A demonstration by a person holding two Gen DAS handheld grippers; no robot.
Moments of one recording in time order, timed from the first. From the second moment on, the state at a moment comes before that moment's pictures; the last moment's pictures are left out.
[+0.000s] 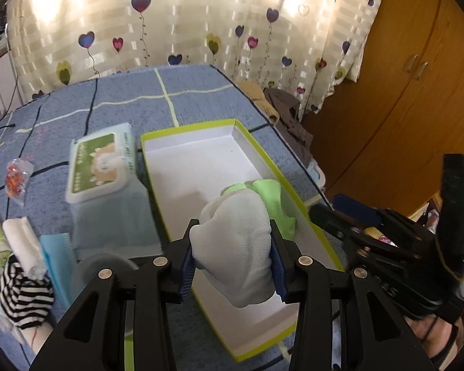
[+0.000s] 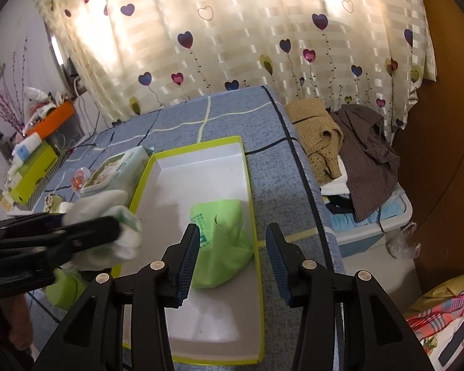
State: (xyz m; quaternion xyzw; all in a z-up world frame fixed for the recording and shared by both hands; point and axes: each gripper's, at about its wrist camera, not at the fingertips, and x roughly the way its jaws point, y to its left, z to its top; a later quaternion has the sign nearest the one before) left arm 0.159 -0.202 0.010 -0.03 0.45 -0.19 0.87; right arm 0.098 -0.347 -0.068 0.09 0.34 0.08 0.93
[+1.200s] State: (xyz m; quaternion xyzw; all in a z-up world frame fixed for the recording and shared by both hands) left arm 0.094 -0.164 0.045 -0.06 0.40 -0.23 0.89; right arm 0.025 -0.305 -0.035 0.05 0.31 0.09 0.94
